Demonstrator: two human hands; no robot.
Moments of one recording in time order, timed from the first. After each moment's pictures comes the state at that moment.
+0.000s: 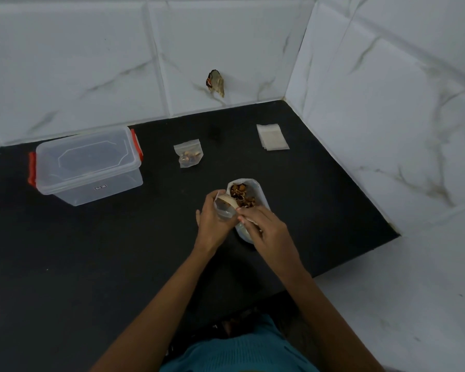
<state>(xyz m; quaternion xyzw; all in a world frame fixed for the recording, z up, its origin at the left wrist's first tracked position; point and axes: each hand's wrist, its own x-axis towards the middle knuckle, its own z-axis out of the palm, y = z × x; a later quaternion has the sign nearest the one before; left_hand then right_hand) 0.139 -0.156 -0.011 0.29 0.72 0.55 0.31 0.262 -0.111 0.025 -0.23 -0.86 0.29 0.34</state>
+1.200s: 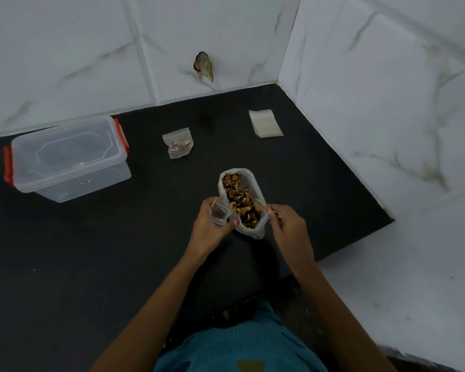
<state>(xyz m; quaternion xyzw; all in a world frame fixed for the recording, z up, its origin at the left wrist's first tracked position) 0.146 -0.167 -0.028 0.28 0.70 0.54 0.39 0.297 -0.085 -0.002 -0.41 -0.82 0.29 0.27</state>
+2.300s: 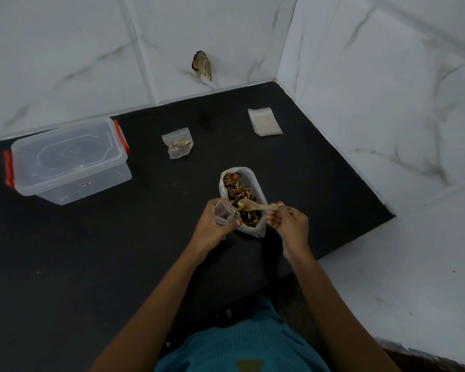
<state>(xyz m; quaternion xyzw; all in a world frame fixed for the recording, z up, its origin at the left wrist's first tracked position) 0.139 -0.166 -0.031 0.28 0.68 0.51 0.45 0.276 -0.082 0.002 -0.58 -0.39 0.63 0.35</state>
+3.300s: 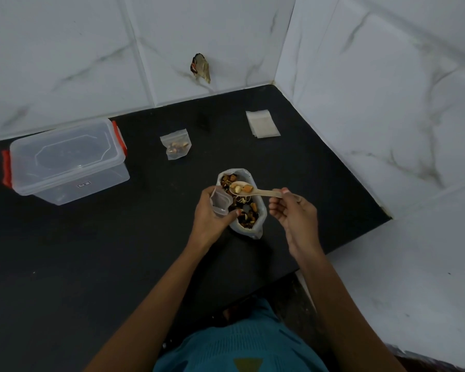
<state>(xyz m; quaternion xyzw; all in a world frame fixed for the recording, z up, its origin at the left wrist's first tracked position) 0.142 -0.152 -0.020 0.31 0.71 0.53 0.34 0.280 -0.084 0.050 -0.50 -0.38 0.68 0.39</state>
